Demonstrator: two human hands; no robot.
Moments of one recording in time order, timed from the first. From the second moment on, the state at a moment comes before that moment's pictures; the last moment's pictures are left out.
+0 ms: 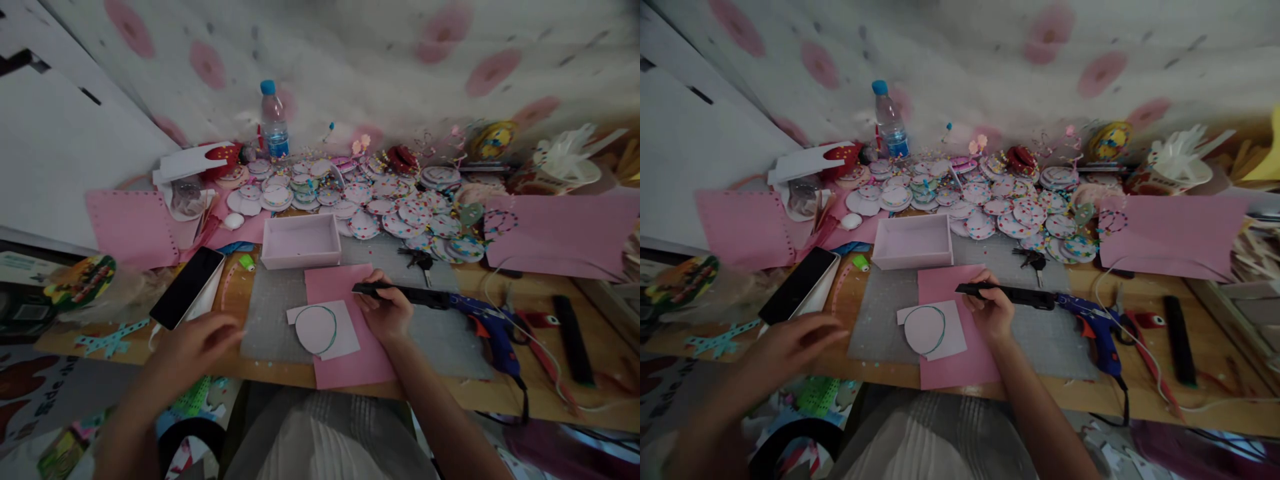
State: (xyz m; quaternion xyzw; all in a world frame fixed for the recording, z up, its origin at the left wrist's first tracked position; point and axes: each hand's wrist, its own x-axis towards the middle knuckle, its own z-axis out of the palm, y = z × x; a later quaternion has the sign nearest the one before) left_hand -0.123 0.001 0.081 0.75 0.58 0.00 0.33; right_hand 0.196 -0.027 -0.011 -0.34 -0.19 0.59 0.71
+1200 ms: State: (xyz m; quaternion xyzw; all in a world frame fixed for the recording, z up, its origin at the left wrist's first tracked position) left_hand 0.002 -0.015 0.044 0.52 0.38 0.17 0.74; right_hand 0.193 -0.032 0.018 -0.67 -0.38 0.20 0.60
